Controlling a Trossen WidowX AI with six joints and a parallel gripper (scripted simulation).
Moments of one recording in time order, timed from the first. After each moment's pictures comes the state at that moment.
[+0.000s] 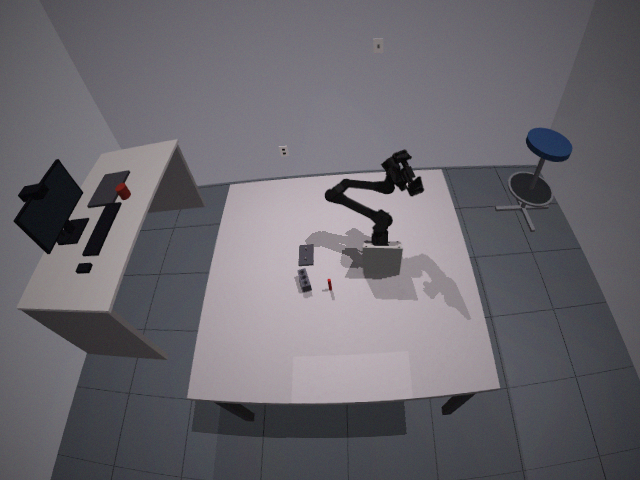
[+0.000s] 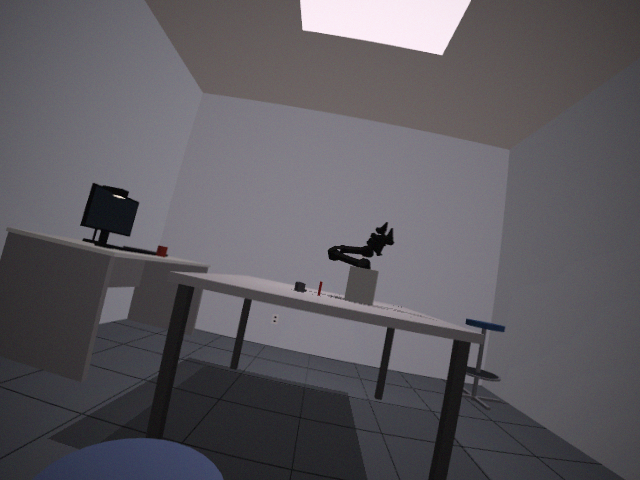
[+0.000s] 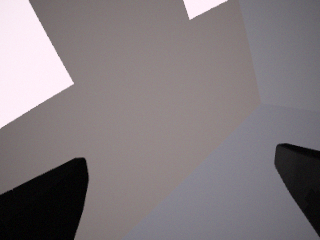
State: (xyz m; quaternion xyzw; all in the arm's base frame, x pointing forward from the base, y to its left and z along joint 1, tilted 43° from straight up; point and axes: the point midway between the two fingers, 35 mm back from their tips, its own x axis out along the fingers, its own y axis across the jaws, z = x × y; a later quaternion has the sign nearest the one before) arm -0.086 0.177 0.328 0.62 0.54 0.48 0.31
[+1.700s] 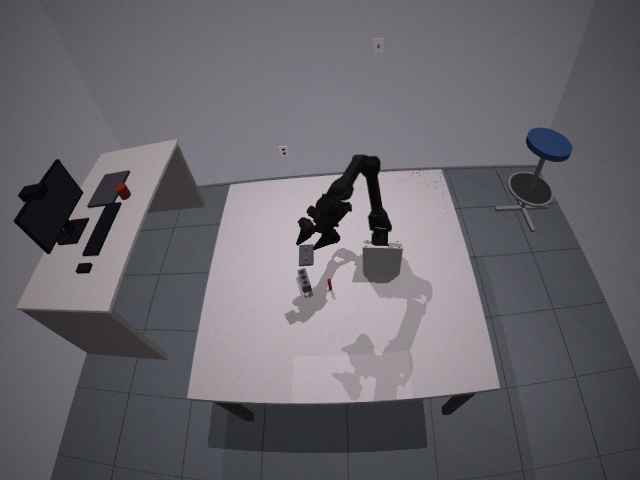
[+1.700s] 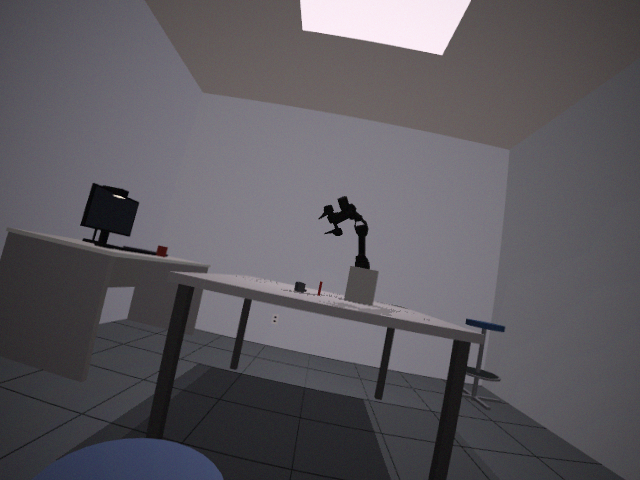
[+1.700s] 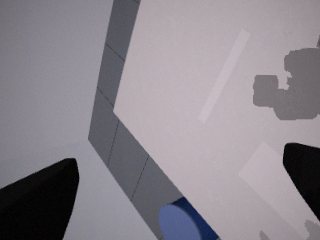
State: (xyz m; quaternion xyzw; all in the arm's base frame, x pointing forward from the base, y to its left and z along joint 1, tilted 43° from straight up) arm 0.306 0.260 0.069 0.30 0.34 -0.25 0.85
